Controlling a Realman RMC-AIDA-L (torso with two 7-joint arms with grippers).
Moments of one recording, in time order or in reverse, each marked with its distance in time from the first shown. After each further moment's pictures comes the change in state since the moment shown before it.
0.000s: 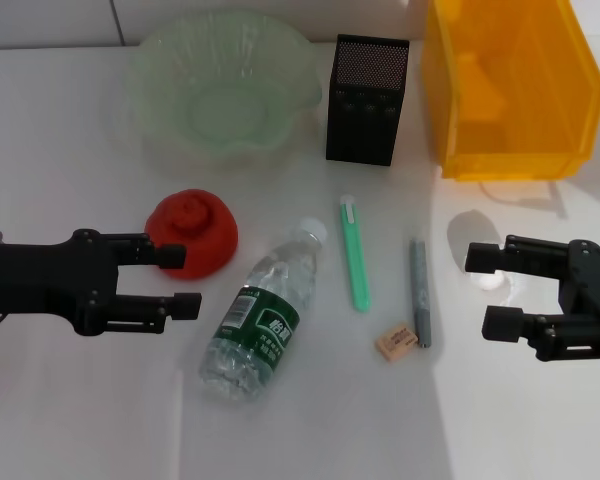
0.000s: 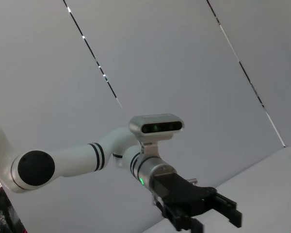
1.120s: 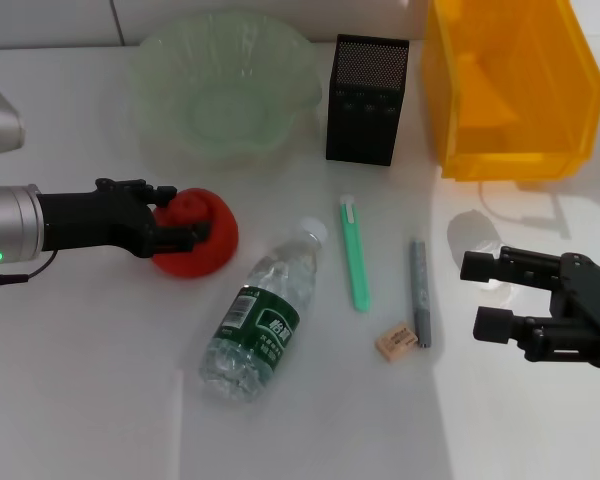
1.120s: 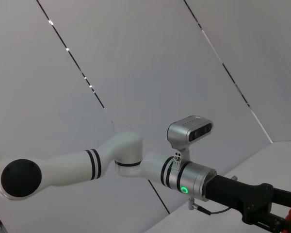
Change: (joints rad) left arm -0.072 -0.056 0.136 -0.089 0.042 -0.614 0.021; right arm -0.018 0.003 0.000 0.056 -0.002 0.042 0.004
